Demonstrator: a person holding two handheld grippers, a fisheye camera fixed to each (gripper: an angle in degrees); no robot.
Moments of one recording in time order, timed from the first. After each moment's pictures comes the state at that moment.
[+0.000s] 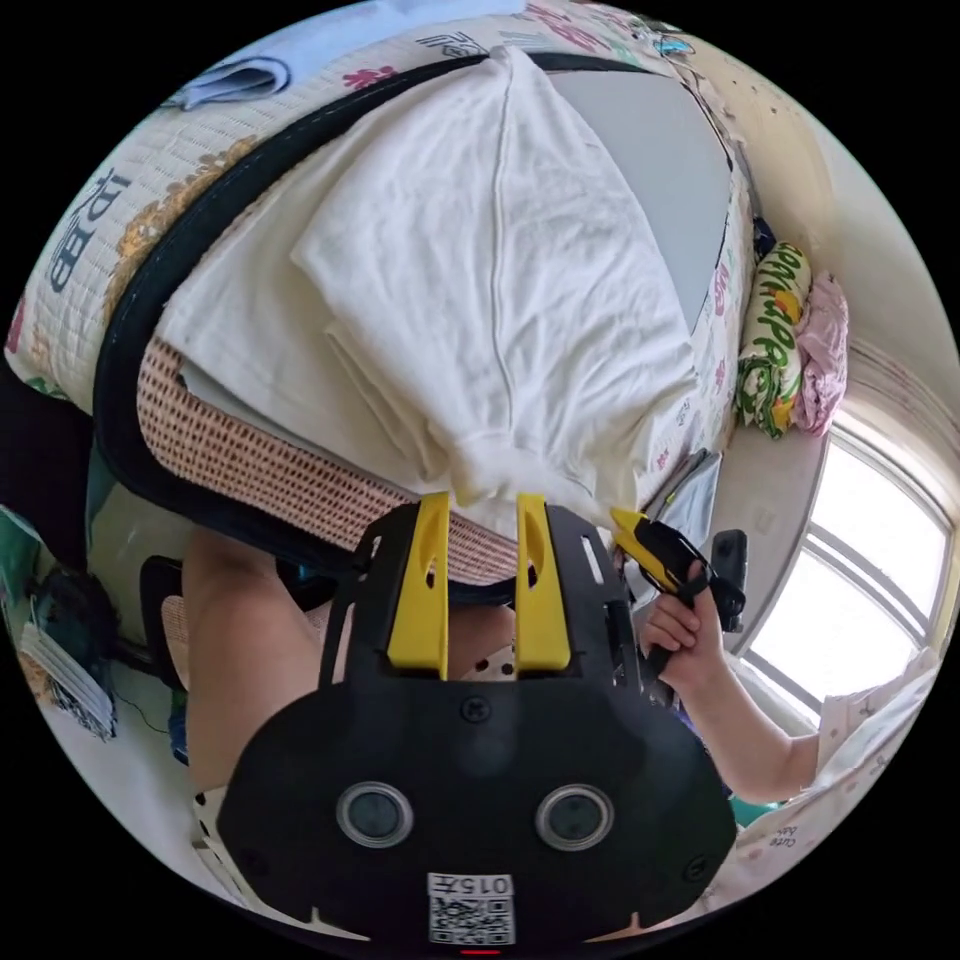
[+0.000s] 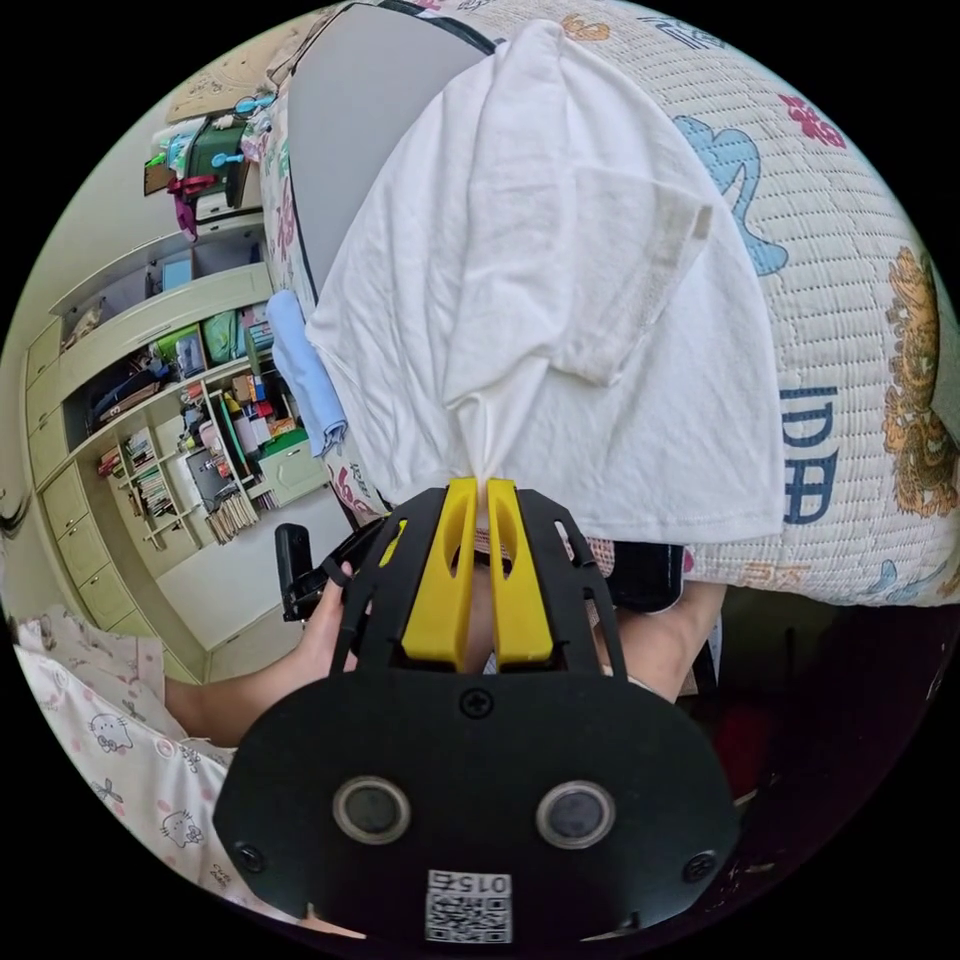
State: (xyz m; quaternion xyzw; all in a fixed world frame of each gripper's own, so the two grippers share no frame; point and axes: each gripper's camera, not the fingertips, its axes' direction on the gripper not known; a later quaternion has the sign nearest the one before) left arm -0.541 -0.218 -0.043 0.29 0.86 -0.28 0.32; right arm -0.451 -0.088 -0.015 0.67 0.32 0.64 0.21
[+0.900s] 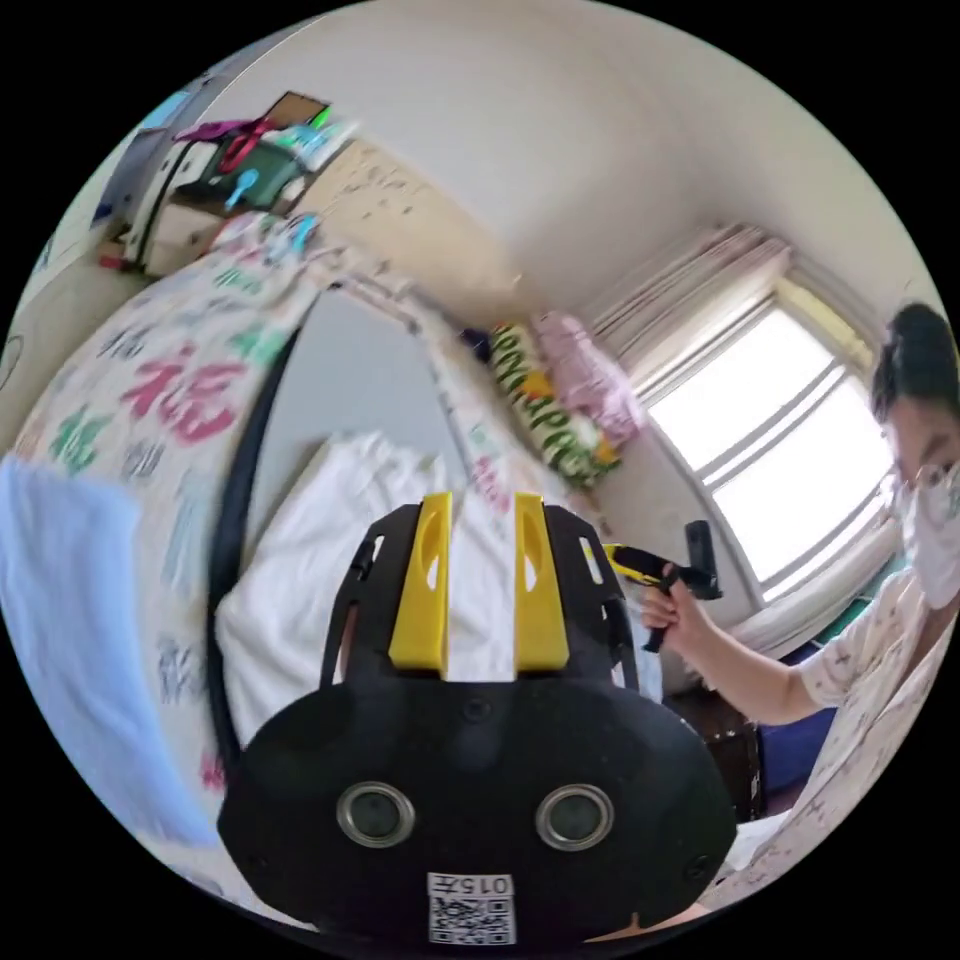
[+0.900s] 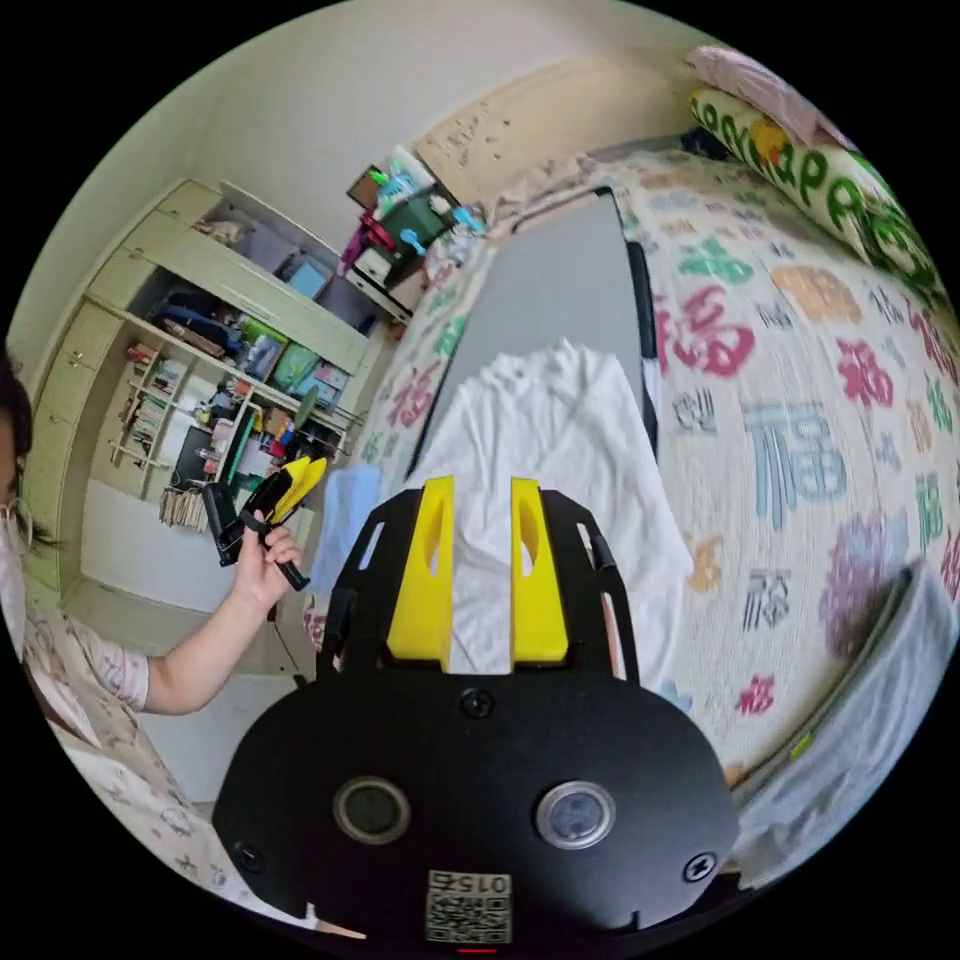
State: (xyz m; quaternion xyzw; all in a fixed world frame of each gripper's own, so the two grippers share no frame) left arm -0.706 -0.203 -0.085 0.70 0.61 -0.31 0.19; right arm -0.606 -0.156 -0.251 0.55 0.67 0.47 0.18
